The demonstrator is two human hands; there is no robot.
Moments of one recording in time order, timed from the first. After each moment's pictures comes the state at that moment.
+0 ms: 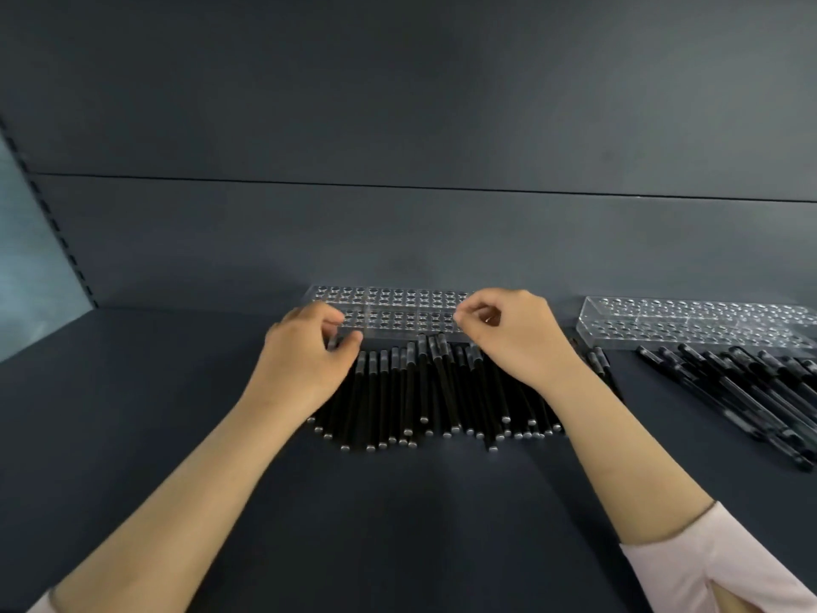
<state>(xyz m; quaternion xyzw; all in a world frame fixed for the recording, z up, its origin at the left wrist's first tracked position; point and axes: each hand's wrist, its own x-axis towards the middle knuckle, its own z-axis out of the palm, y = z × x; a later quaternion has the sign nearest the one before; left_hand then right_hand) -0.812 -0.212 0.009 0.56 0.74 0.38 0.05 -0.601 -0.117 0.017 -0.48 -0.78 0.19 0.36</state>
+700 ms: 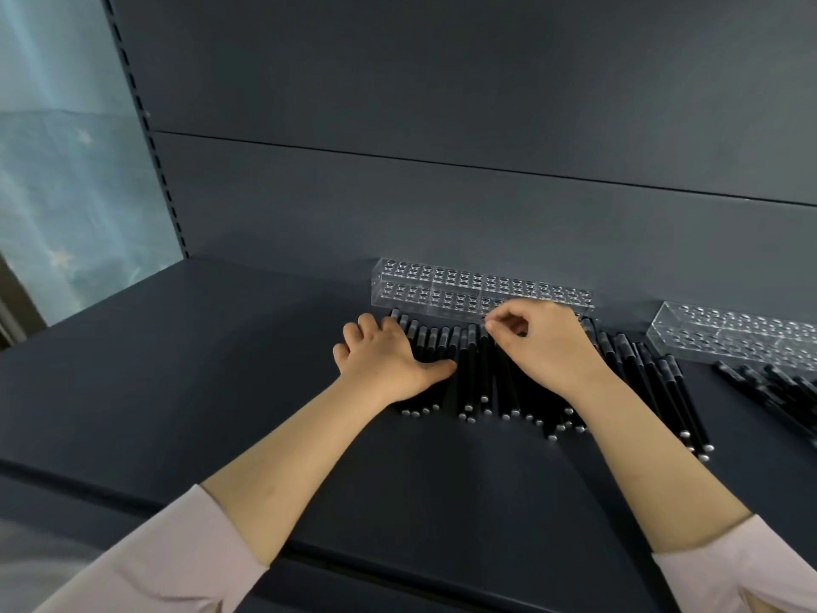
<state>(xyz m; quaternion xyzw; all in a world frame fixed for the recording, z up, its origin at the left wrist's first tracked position) -0.795 -0.203 -0.018 0.50 0.85 0.11 0.11 -0.628 -0.127 -0.001 -0.44 -0.83 0.17 0.29</state>
